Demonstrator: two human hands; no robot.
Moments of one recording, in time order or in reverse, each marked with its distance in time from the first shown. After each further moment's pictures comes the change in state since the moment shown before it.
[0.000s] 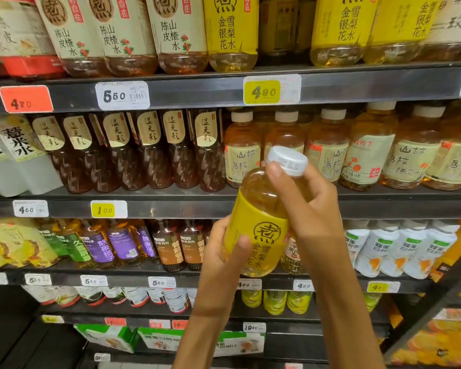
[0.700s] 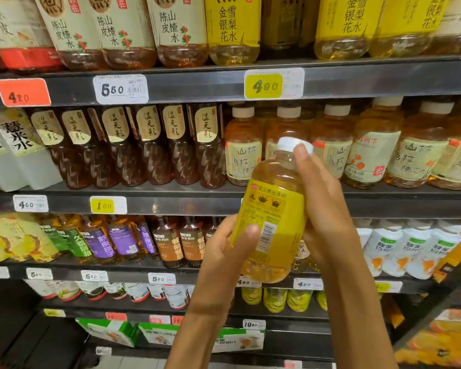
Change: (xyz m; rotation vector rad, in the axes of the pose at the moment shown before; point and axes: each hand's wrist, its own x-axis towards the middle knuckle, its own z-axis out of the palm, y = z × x) left_hand -0.004 0.021 0.007 0.055 -0.124 -0.081; right_hand 0.016 0.005 -0.015 0.169 0.027 0.236
